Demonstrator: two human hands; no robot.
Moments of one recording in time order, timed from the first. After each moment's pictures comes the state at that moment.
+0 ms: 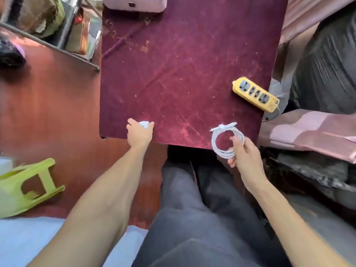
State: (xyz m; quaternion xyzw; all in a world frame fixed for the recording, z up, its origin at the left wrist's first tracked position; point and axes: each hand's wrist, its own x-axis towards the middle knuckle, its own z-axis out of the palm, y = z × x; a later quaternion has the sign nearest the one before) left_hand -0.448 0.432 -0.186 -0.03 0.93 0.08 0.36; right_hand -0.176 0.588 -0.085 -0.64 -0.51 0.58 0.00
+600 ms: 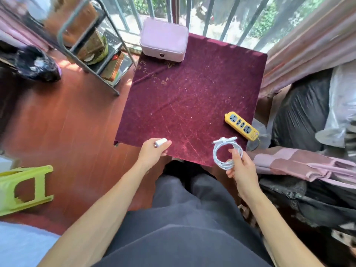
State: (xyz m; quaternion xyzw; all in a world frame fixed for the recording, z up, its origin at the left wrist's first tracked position) left_hand -0.404 0.400 -0.054 0.02 0.79 0.41 0.45; right_hand -0.170 0.587 0.003 -0.61 -0.53 0.59 0.03
